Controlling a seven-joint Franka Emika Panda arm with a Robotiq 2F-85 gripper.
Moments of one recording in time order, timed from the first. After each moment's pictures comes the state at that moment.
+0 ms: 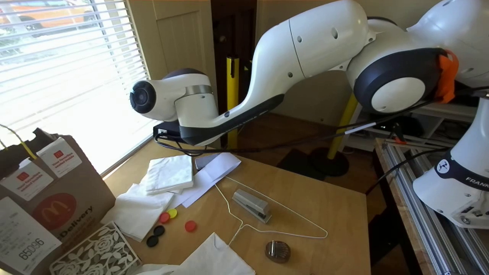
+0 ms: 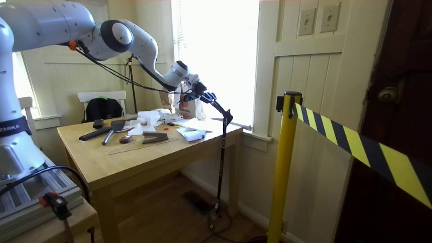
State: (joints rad) arm 0.18 1.23 -0.21 -0.82 -0.81 1.93 2.01
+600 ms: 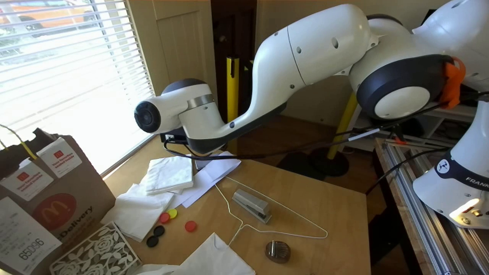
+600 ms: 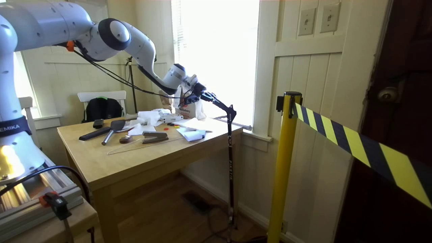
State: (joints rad) arm 0.24 1.23 -0.29 -0.87 -0.91 1.92 2.01
